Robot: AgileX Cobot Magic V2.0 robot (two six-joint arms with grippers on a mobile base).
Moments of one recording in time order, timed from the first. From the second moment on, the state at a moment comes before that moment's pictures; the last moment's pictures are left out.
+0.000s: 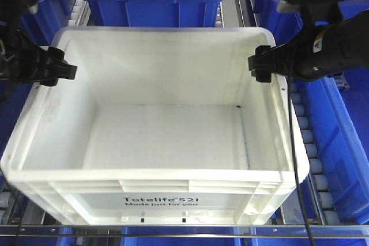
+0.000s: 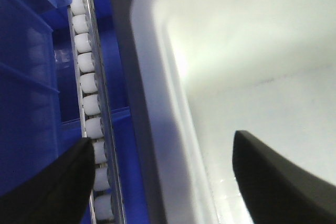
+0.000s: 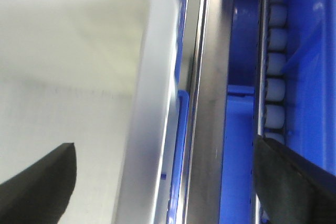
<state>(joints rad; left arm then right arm) -0.29 1.32 -1.16 0.33 0.71 -0.24 0.34 1.44 -1.23 -0.20 0.70 0.33</state>
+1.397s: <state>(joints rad) -0.29 0.37 -0.81 -0.13 0.97 0.12 0.41 0.30 -0.83 -0.17 1.20 0.05</state>
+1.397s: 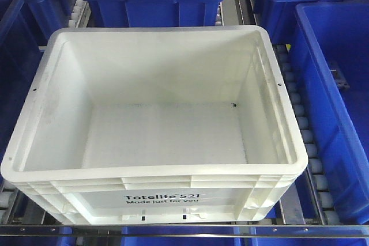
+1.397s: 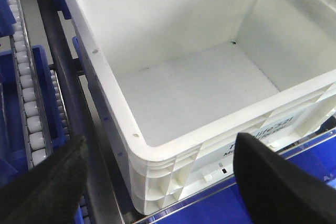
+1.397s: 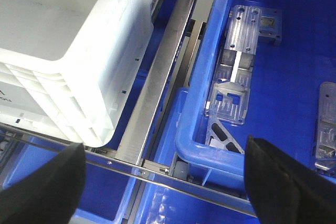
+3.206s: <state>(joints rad) -0.29 0.37 -0.81 -0.09 0.93 0.03 0.41 0.30 -0.83 -0.04 1.24 -0.05</state>
